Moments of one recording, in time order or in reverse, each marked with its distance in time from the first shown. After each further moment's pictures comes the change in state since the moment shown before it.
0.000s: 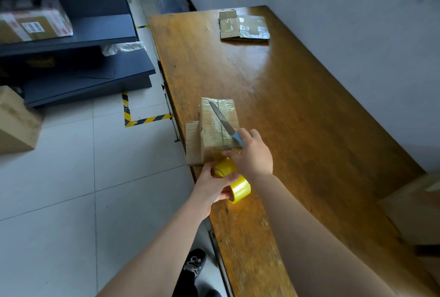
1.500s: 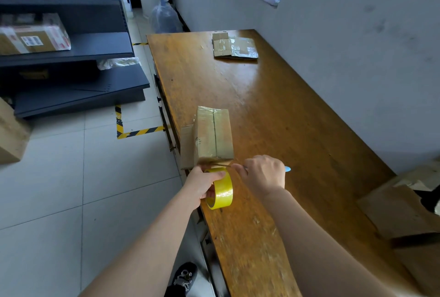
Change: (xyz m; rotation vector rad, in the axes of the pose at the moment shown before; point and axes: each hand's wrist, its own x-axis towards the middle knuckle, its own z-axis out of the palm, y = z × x) left_hand -0.001 0.014 -0.011 0.139 0.089 -0.045; right_hand -0.044 0.022 -0.037 -0.591 -0.018 -0.163
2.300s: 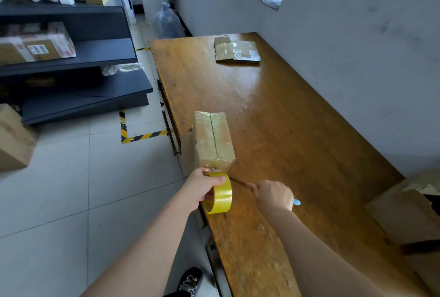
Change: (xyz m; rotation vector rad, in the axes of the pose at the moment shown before) left_hand -0.002 0.014 -0.010 0.074 -0.038 -0.010; right_hand -0.015 0.005 0.049 0.095 -0.300 0.325
